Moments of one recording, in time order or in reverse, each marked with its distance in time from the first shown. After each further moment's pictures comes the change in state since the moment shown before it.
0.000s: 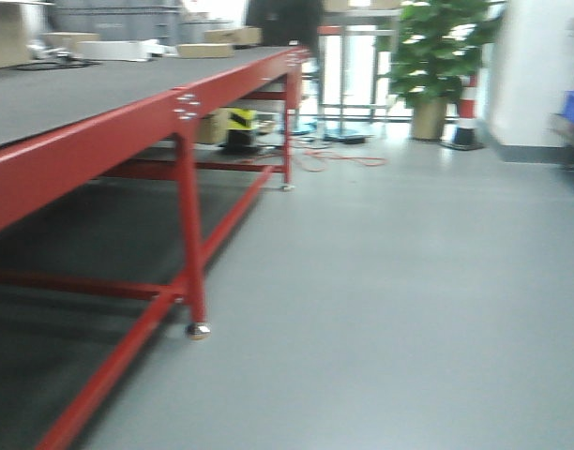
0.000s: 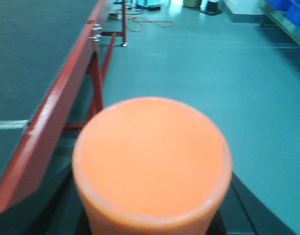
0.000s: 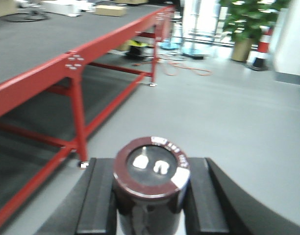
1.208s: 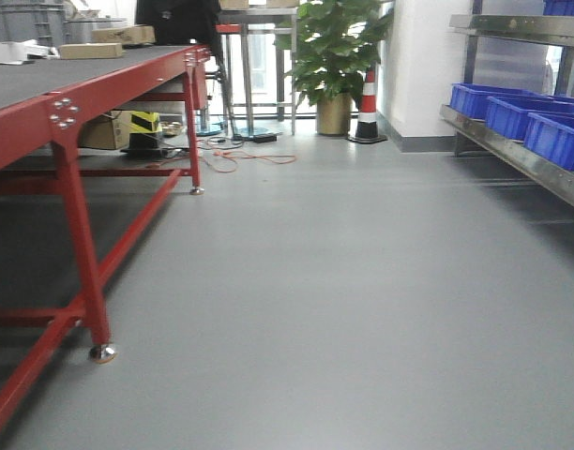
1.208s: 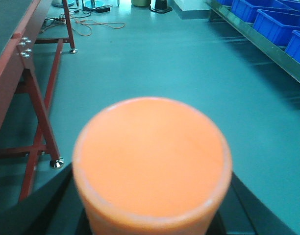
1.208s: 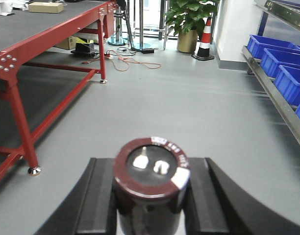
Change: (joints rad) left arm 0.000 -0.004 0.000 0.000 0.000 0.000; right arm 0.000 0.000 0.000 0.000 0.000 0.000
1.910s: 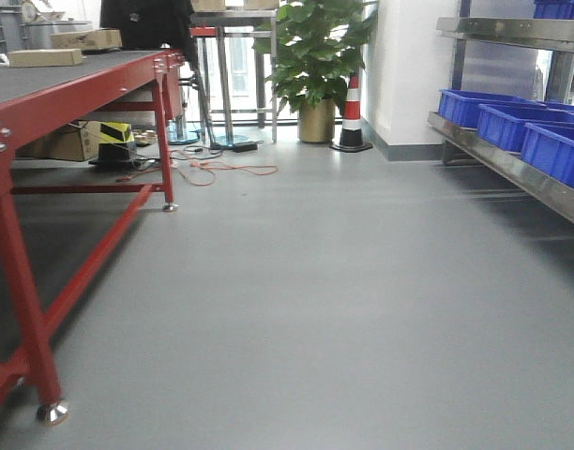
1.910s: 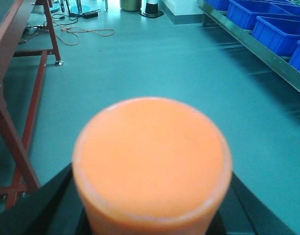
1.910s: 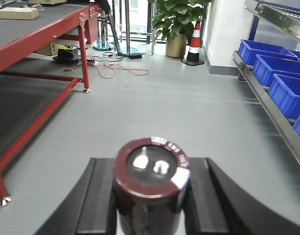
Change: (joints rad) left arm 0.000 0.000 0.000 0.000 0.000 0.000; right arm 0.000 0.000 0.000 0.000 0.000 0.000
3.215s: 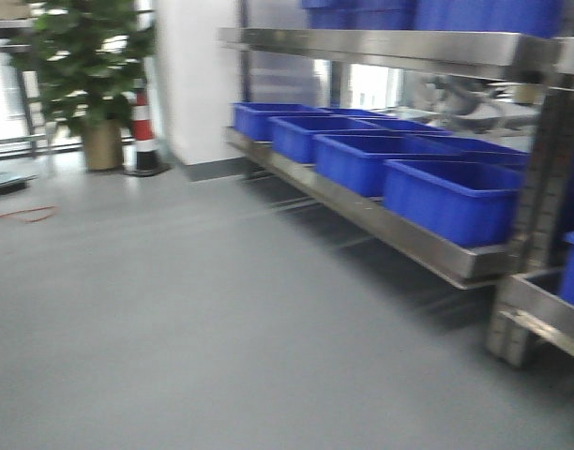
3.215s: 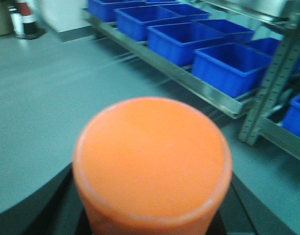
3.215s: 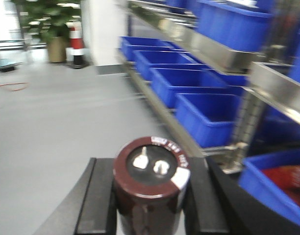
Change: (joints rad) left arm 0.000 0.000 0.000 0.000 0.000 0.000; right arm 0.000 0.000 0.000 0.000 -0.002 0.000
